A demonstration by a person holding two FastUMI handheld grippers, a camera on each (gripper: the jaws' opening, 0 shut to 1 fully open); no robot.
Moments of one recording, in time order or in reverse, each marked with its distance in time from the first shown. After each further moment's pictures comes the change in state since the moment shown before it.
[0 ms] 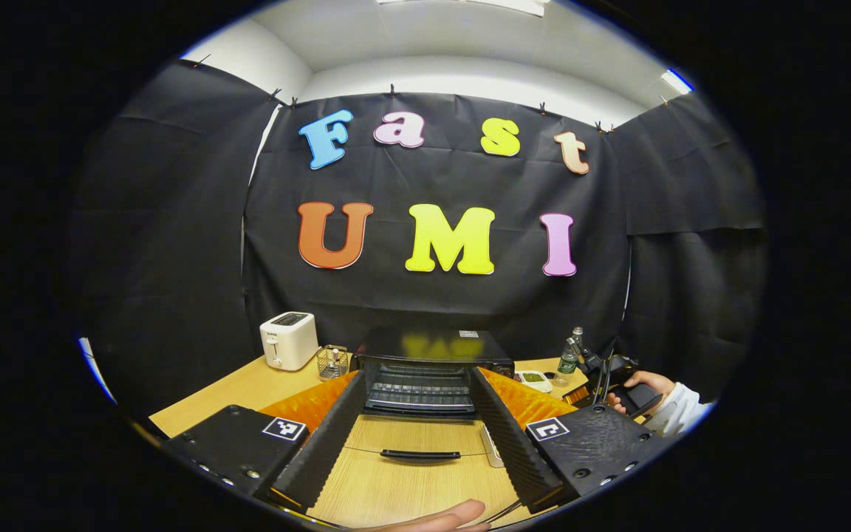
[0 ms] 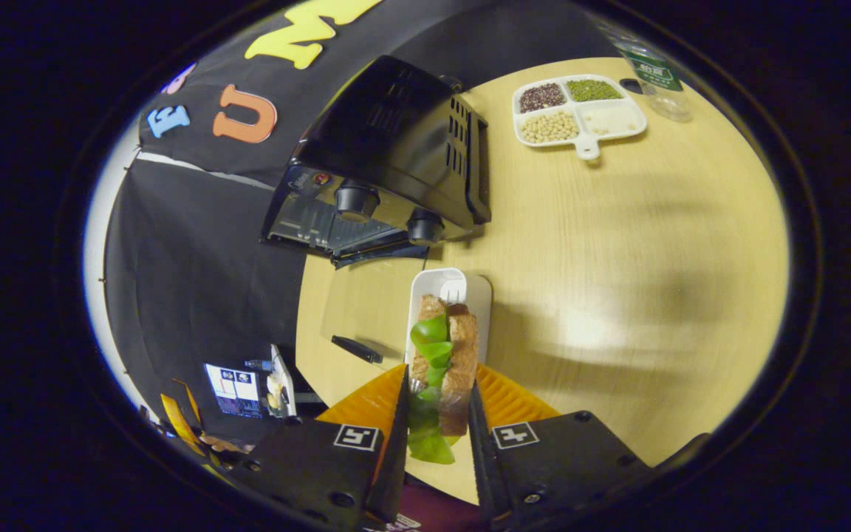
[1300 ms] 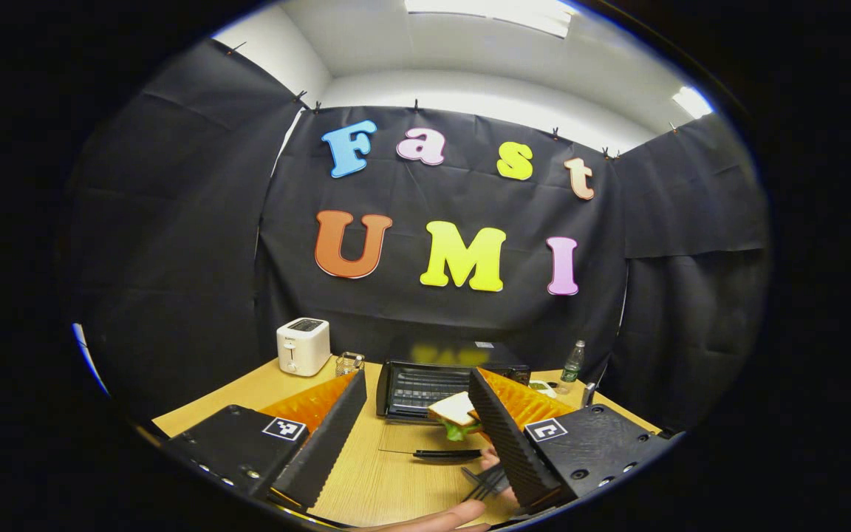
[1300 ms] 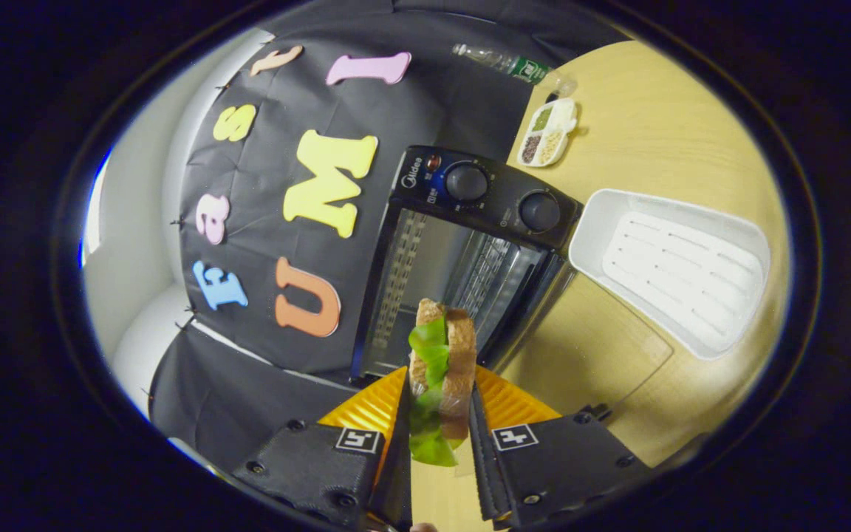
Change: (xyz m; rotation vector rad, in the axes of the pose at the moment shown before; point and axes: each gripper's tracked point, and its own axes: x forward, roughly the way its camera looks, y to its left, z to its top) left arm -0.030 0.072 0.001 -0.042 -0.052 -0.048; right arm 0.138 0.155 0.046 0.428 -0.979 0.300
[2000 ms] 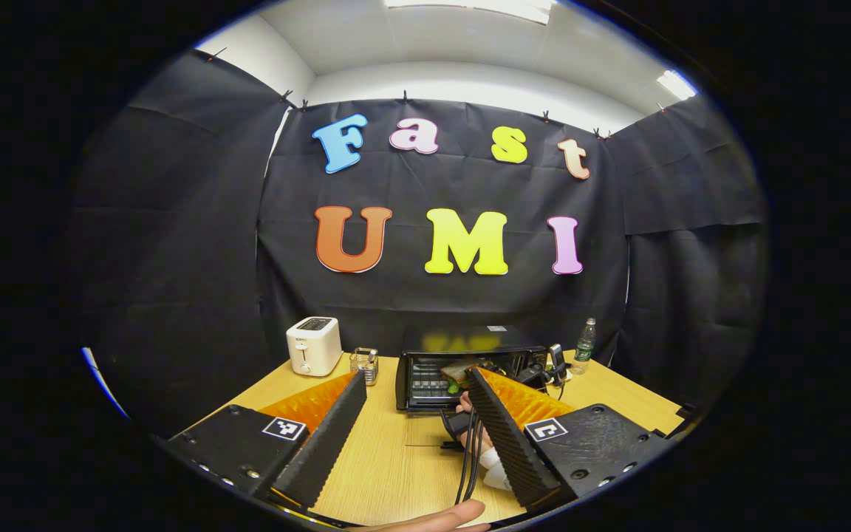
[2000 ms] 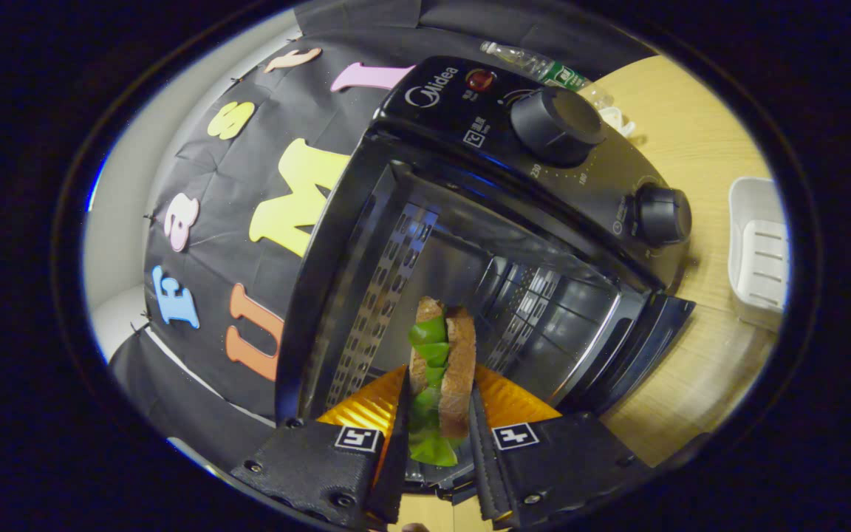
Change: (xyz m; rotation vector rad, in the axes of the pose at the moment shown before) left arm 0.002 0.021 -0.013 0.076 0.038 -0.001; right arm 0.135 0.000 0.038 -0.086 -0.231 -0.083
